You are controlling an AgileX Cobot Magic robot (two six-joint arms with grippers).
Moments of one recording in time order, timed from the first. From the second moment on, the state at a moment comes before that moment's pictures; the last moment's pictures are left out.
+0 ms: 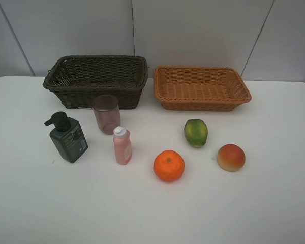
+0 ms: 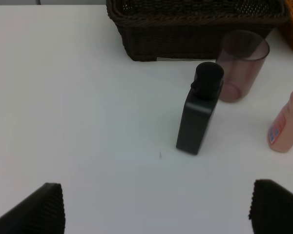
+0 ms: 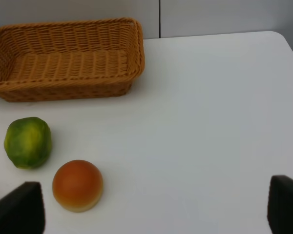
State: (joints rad) left arm 0.02 -0.01 -0.51 -0.07 1.06 0.00; right arm -0.04 0.00 -0.52 -0.05 1.06 0.06
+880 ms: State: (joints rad) left arm 0.02 -0.01 -0.51 -0.07 1.06 0.00; right arm -0.04 0.00 -0.52 -0.05 1.06 0.06
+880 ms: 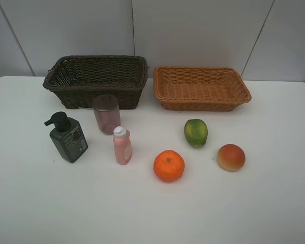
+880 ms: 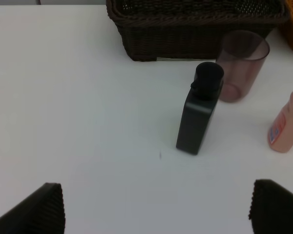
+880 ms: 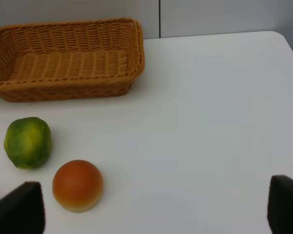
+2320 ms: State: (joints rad) left arm 0.02 -0.01 -0.51 -0.07 1.06 0.00; right arm 0.00 0.46 -0.68 -0.01 1.06 0.06
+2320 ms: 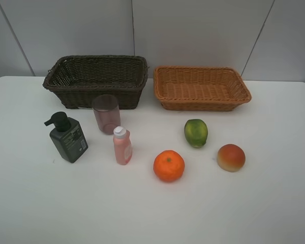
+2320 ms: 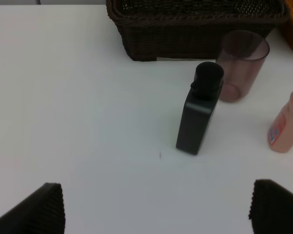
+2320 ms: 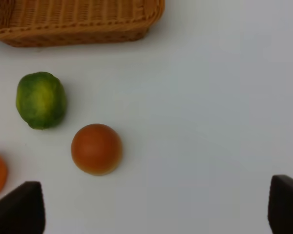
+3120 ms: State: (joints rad) left arm 0.02 -0.01 -0.51 -0.07 1.06 0.00; right arm 0.44 0.91 -0.73 -0.05 0.76 0.06
